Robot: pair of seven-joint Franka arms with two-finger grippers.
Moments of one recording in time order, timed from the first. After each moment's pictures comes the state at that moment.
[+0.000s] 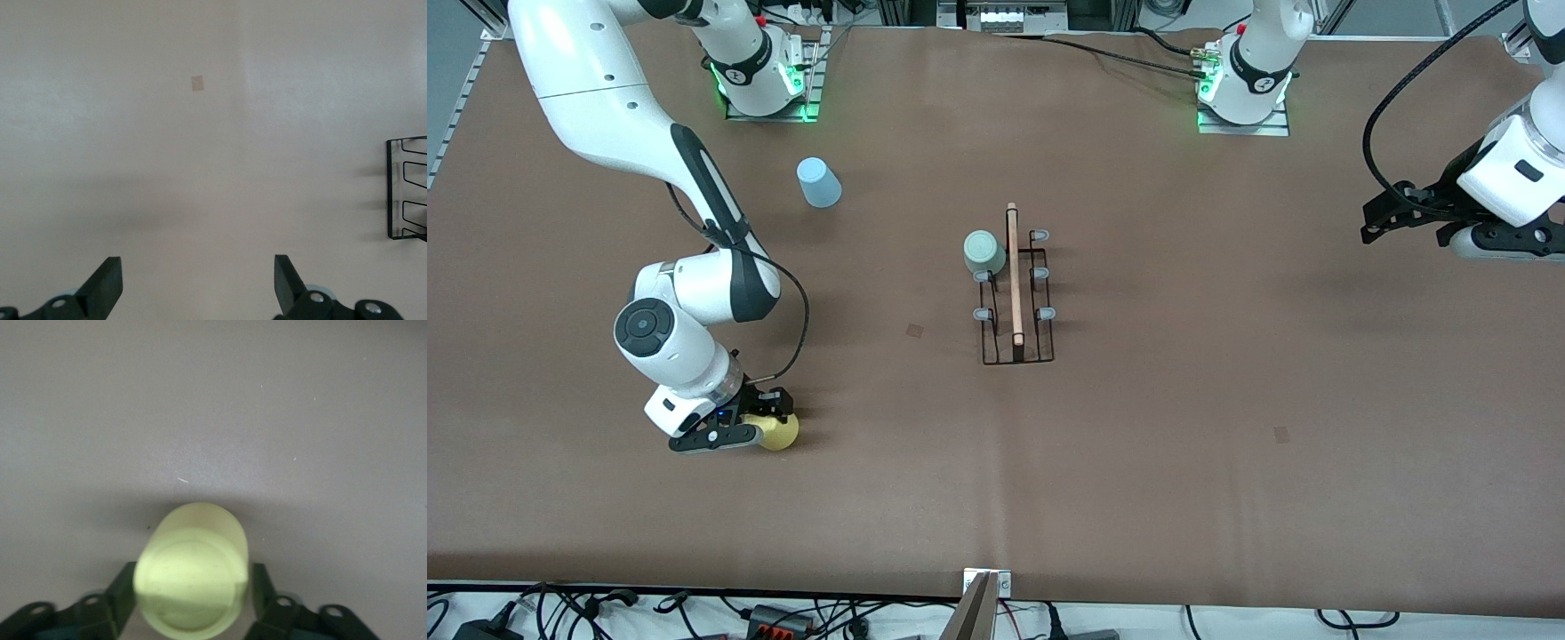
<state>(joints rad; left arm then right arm) -0.04 -0.02 0.01 -1.70 -0.02 1.68 -0.02 0.14 0.73 0.04 -1.58 -0.09 2.51 0.07</state>
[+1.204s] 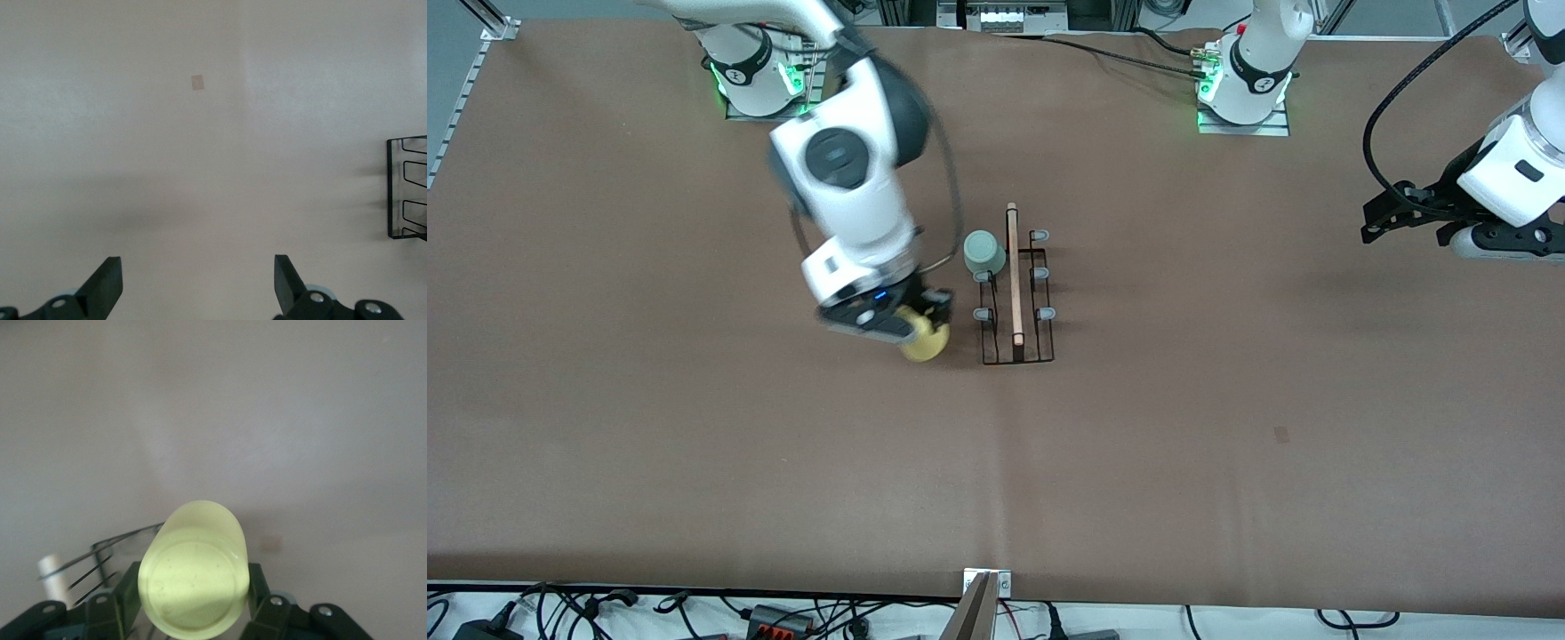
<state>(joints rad) -0.04 -0.02 0.01 -1.70 -0.02 1.67 -0.02 0.60 0.48 0.07 -1.52 -0.09 2.18 0.97</state>
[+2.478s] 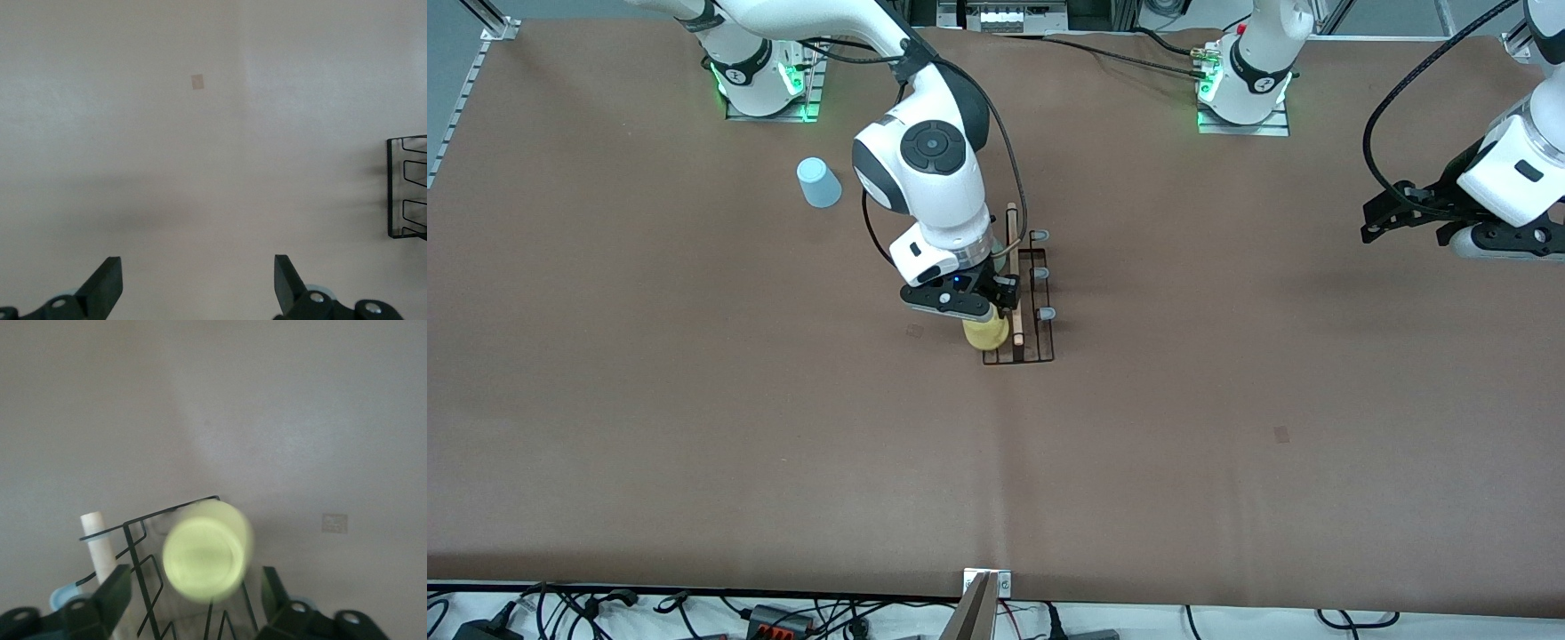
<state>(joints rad) -0.04 -0.02 0.01 -1.70 -0.02 1.67 -0.02 0.68 0.60 0.06 -1.48 -0.12 2.27 1.04</state>
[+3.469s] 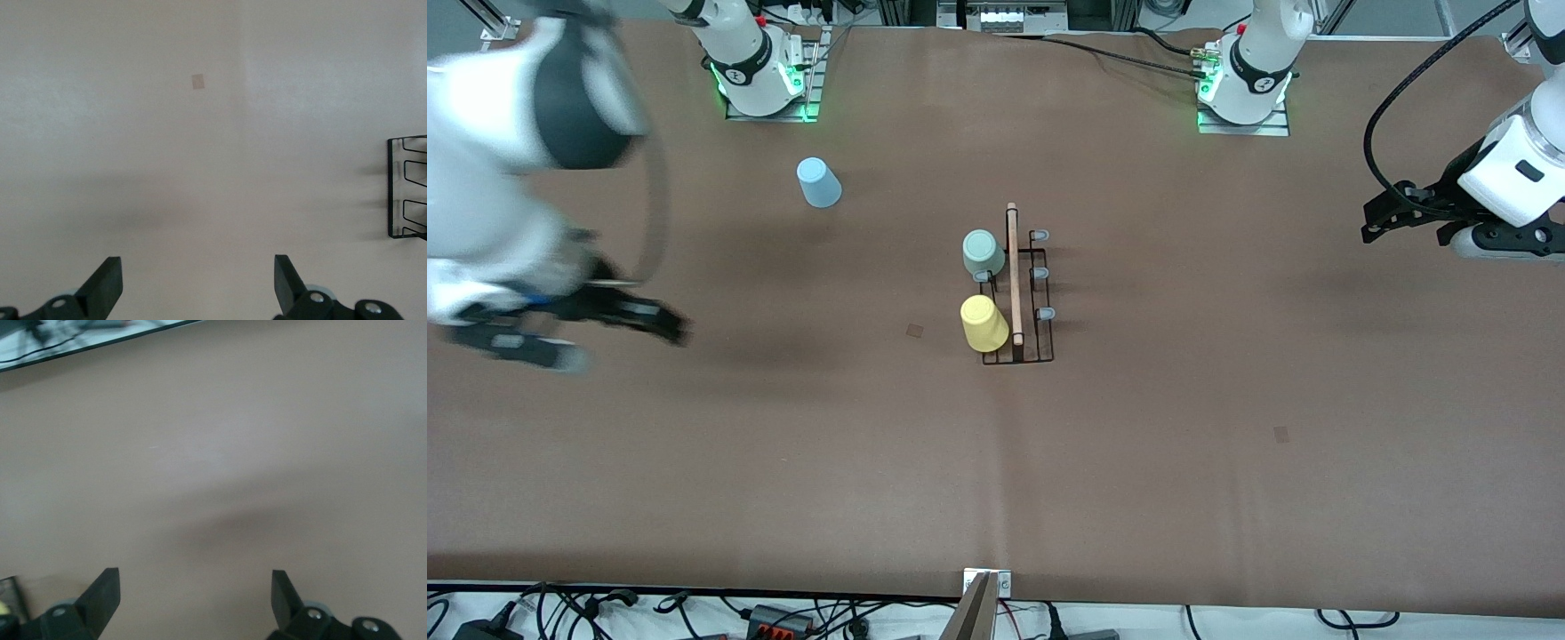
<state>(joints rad) -0.04 -0.02 0.01 -1.70 -0.02 1.67 -0.02 0.05 0.26 0.03 -1.45 -0.04 1.78 0.35</state>
